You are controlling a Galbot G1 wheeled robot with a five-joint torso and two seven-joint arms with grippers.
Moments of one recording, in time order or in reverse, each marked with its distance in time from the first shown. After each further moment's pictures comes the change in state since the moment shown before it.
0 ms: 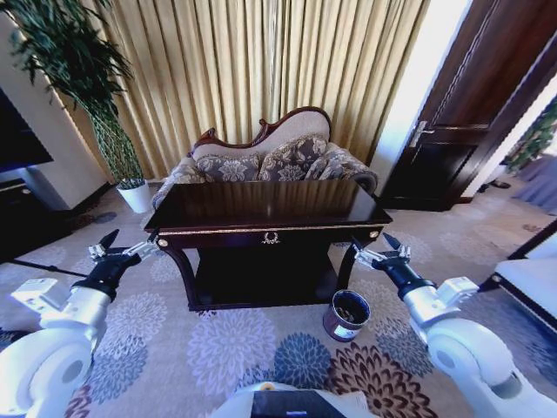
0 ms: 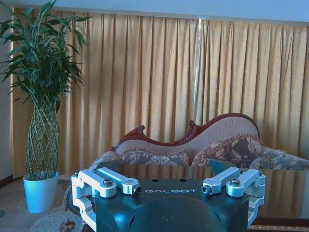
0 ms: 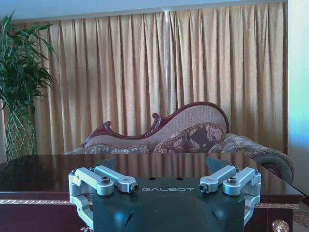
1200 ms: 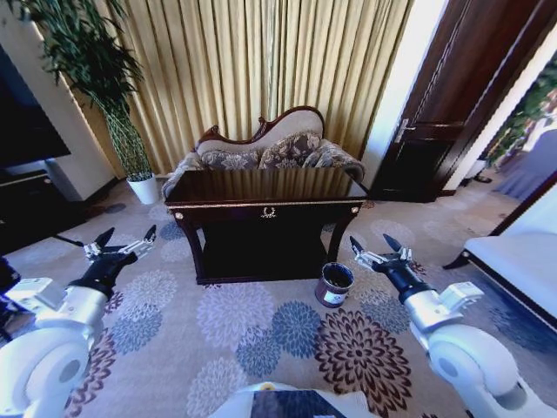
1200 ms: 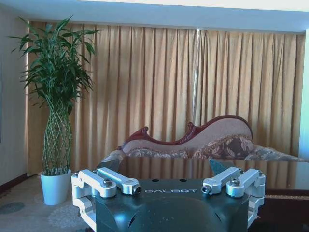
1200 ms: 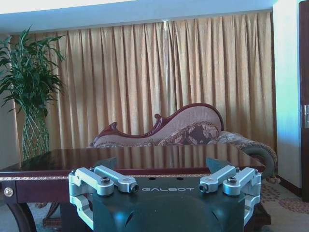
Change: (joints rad) left arm -0.004 0.005 -0.019 0.000 -0.005 -0.001 -0.003; right arm -0.034 0.033 0.009 0.038 -0.009 0.003 -0.001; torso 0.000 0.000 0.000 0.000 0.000
